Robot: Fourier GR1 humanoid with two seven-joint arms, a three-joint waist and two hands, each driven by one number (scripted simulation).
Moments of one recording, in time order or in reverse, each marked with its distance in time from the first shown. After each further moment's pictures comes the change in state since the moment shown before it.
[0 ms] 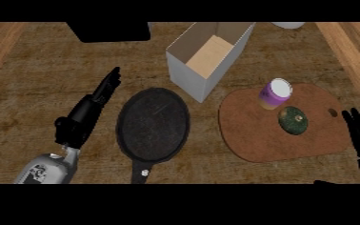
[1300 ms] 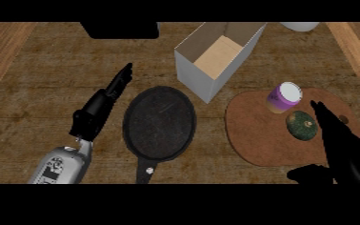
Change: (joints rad) left arm -0.039 -0.146 0.080 0.036 -0.131 -0.111 0.029; right arm -0.226 0.265 -0.012 0.011 0.004 0.466 0.343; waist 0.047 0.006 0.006
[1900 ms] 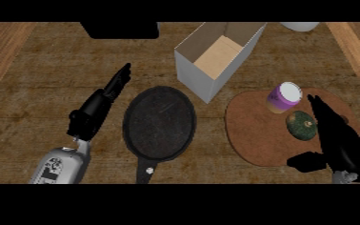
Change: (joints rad) left arm 0.015 -0.044 0.067 -0.002 -0.049 -0.076 -0.004; right arm -0.053 0.076 -0.084 0.177 0.085 -0.006 -0.165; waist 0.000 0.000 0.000
